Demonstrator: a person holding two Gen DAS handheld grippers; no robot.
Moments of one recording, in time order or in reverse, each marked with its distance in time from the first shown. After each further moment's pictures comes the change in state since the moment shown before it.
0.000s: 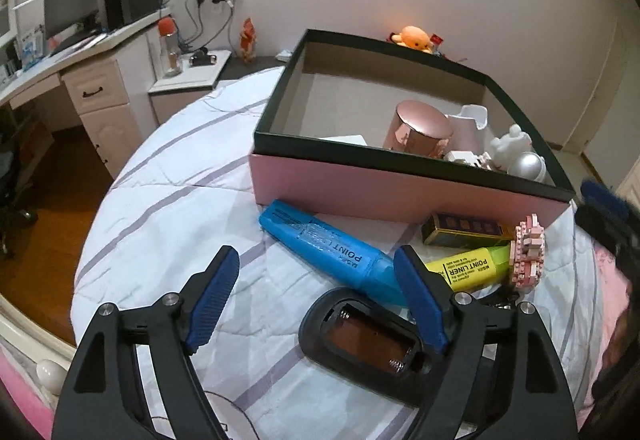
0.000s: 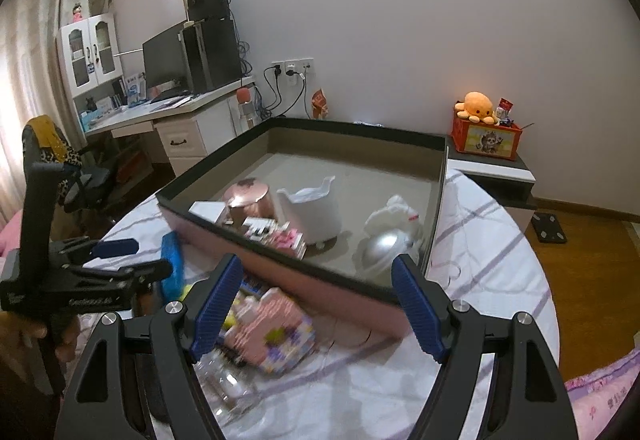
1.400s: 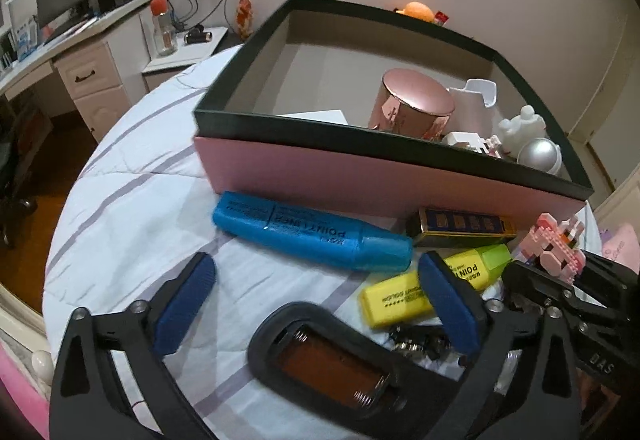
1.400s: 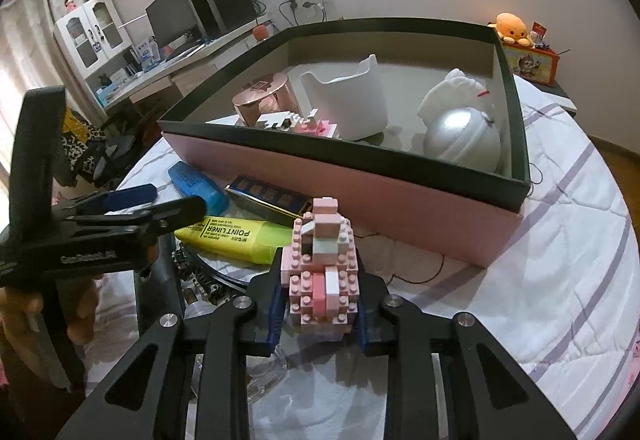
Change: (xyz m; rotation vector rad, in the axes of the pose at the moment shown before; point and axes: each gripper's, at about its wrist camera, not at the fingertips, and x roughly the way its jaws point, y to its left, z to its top) left arm 0.036 -0.022 0.004 0.000 0.097 0.015; right arm 0.057 -0.007 -0.035 0.090 0.245 0.156
